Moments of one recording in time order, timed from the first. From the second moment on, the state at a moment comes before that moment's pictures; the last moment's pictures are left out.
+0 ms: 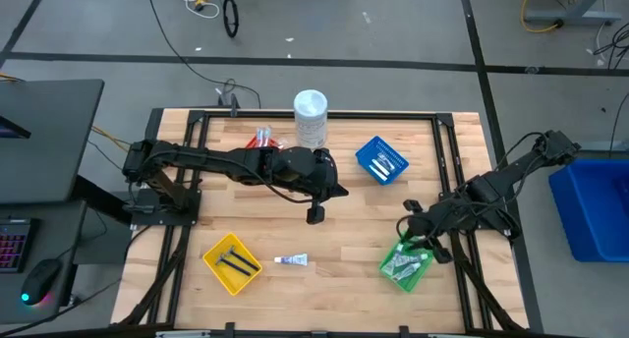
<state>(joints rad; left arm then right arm) -0.06 1.67 1.50 -0.27 -0.01 0.00 0.52 0.84 0.66 -0.61 -0.09 0.27</state>
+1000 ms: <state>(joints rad) -0.06 1.50 1.50 -0.39 -0.02 0.06 0.48 0.84 0.66 -0.26 0.27 0.19</state>
